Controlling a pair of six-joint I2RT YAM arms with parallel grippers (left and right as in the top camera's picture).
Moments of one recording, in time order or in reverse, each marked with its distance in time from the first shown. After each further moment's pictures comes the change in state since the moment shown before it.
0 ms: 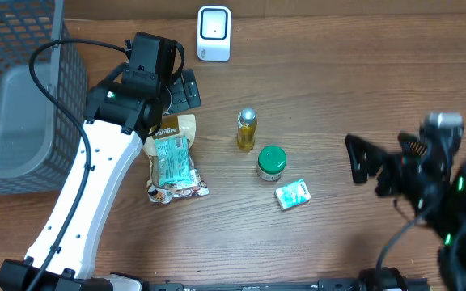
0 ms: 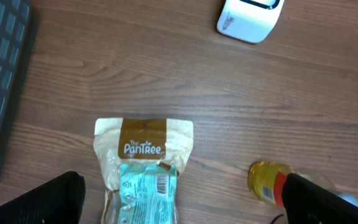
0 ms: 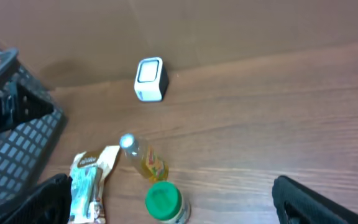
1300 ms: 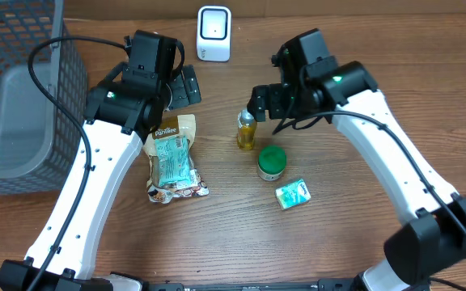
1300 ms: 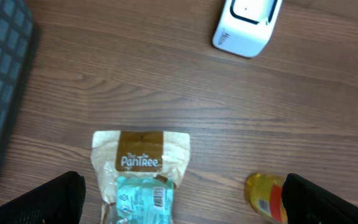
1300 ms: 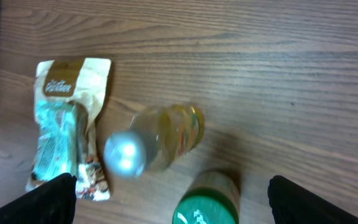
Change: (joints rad) left arm 0.001 0.000 0.000 0.043 -0.019 0.009; right arm 0.348 1.017 0.440 -0.068 0.034 0.047
